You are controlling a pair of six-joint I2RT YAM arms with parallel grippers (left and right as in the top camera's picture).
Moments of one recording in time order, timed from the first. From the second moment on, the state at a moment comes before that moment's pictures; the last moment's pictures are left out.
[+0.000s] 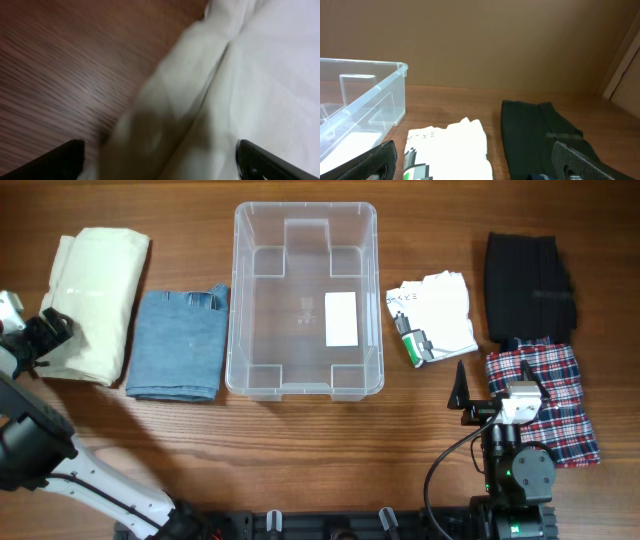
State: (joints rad) left arm 0.81 2.15 1.41 -0.30 0.39 0.16; right arm 0.05 0.02 0.01 0.01 0.08 -0.07
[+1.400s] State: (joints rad) left arm 0.82 1.99 1.42 -0.36 0.49 0.18; right arm 0.05 0.02 0.01 0.01 0.08 -0.07
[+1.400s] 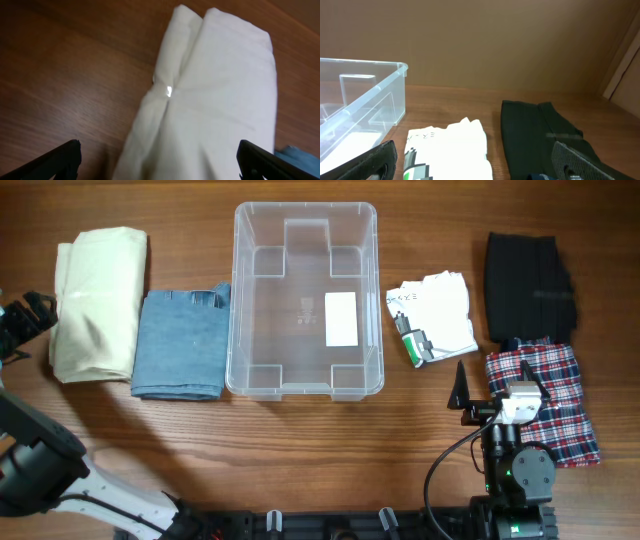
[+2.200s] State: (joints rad) left arm 0.71 2.17 1.43 -0.34 0.47 0.33; right arm 0.05 0.02 0.01 0.01 0.08 -0.07
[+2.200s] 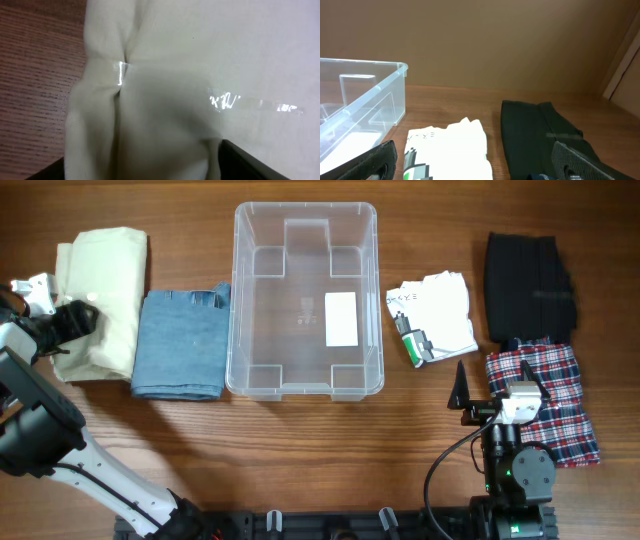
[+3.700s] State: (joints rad) left arm 0.47 1.61 1.44 -0.21 0.67 -0.19; right arm 0.05 0.02 0.01 0.01 0.08 -0.07
